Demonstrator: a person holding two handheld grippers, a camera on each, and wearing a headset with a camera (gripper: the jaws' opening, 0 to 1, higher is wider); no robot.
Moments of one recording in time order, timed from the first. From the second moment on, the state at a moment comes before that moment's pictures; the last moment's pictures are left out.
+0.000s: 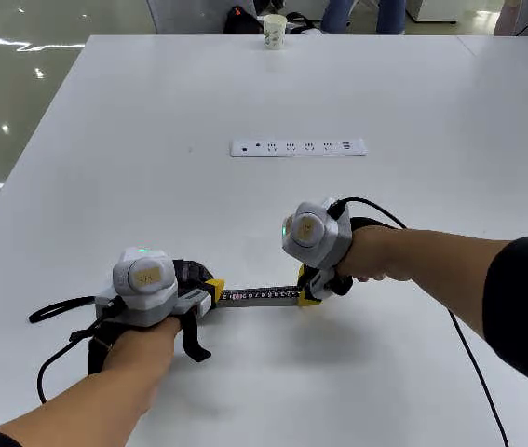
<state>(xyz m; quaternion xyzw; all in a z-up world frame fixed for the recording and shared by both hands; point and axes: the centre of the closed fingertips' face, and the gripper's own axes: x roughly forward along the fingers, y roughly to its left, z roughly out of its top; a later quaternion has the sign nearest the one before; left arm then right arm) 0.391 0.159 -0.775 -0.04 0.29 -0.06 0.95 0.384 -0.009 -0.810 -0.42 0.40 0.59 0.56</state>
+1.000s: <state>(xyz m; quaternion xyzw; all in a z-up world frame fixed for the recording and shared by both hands) 0.391 0.159 -0.775 -0.04 0.30 -0.06 0.95 0.384 0.008 -0.810 -0.41 0.40 0.60 0.56</state>
